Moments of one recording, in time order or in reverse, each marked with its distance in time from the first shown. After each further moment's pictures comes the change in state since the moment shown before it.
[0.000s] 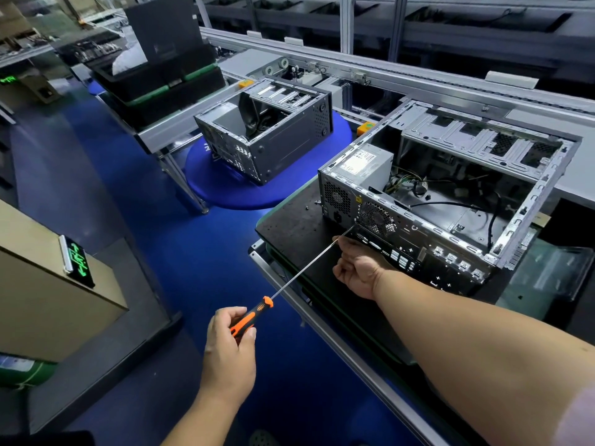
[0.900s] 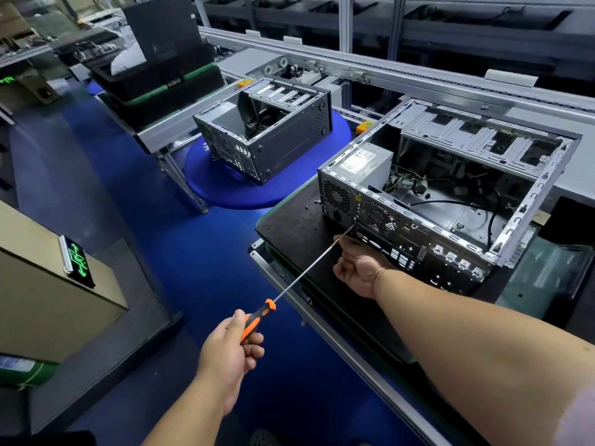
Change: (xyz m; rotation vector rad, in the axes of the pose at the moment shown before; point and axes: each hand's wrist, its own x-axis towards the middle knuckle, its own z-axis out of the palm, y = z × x) left_hand 0.011 -0.003 -0.004 -0.590 -0.190 -0.520; right_hand -0.008 -0.002 0.003 0.026 0.012 0.008
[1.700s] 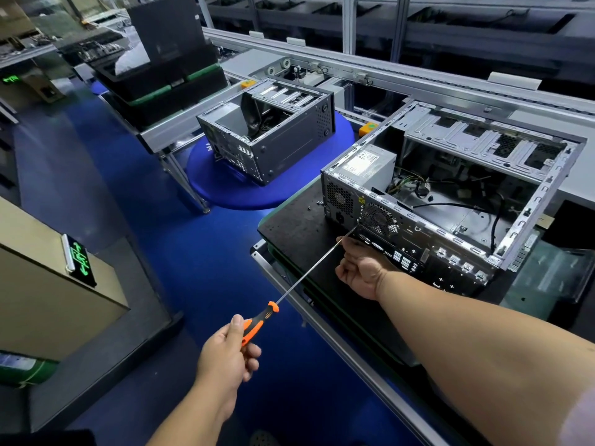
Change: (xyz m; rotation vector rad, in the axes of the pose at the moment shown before) left_hand 0.002 -0.008 -0.004 0.073 0.066 0.009; right_hand 0.001 -0.001 -0.001 -0.004 -0.002 0.011
